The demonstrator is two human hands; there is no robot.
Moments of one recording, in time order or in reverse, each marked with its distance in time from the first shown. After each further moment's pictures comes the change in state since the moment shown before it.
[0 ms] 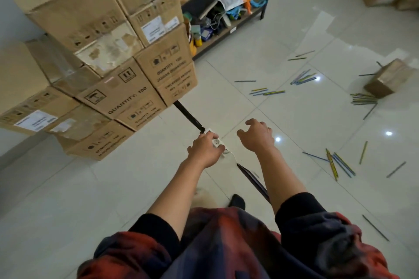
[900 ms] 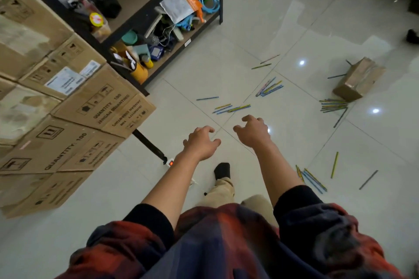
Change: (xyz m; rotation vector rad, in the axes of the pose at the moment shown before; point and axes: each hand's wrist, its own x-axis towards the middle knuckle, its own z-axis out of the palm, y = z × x) left_hand 0.219 0.280 0.050 0.147 -0.077 0.029; right_hand 0.257 0.090 -0.215 0.119 -0.023 0.088
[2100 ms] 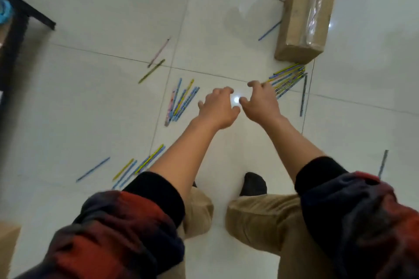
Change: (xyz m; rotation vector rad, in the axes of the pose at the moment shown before) left_hand 0.535 0.372 0.356 0.452 -0.187 0.512; right_hand 0.576 0.370 -0.122 0.172 0.355 0.160
